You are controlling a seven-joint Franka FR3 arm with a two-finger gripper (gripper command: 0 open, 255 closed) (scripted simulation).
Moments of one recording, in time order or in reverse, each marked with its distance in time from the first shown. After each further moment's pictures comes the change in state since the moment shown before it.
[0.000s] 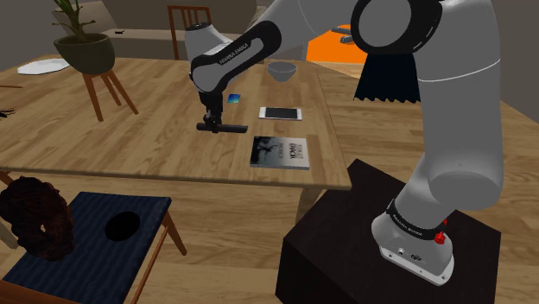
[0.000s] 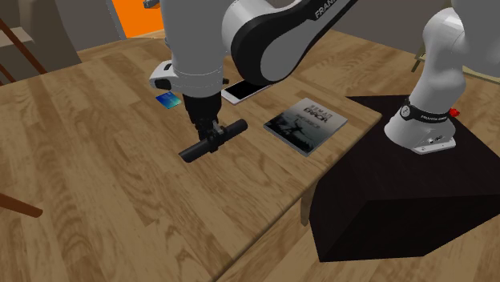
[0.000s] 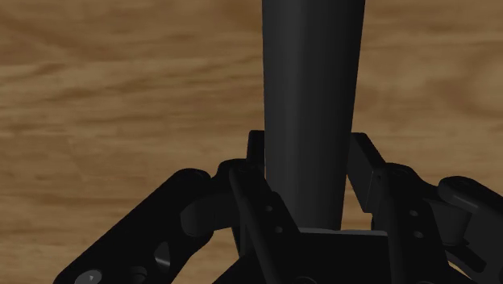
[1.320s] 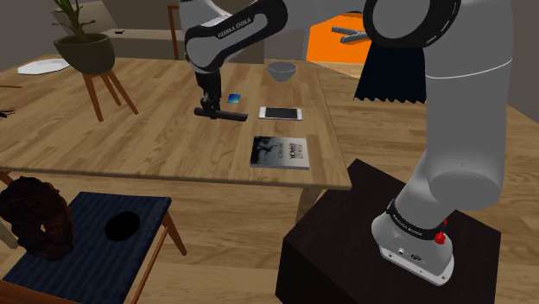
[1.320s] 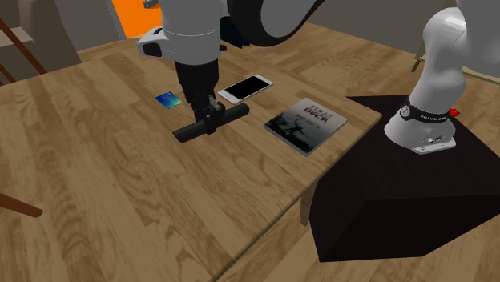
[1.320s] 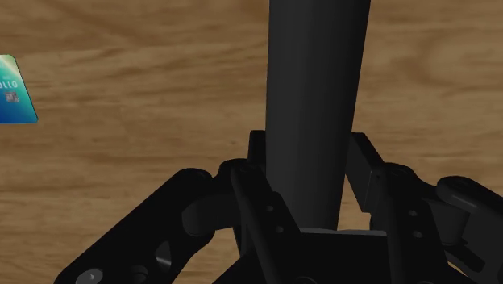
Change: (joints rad) arm -0.003 -0.065 0.006 0.059 0.014 -0.126 -0.016
